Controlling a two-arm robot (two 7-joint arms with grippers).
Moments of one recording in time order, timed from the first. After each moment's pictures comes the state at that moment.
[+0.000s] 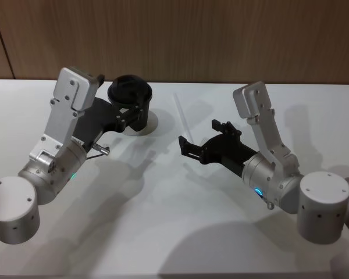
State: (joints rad) left arm -0.24 0.38 0.45 -1.63 -0.20 0.01 -0.01; right arm 0.21 0.26 -0.38 -1.59 0.20 0.37 0.26
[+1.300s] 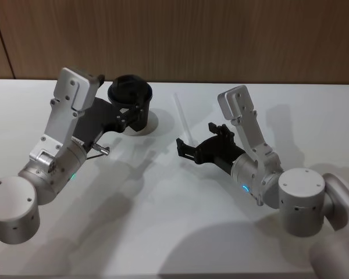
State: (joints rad) left arm -0.24 0.38 0.45 -1.63 -0.20 0.01 -0.01; right arm 0.29 0.19 -0.39 -1.42 0.11 0.34 0.23
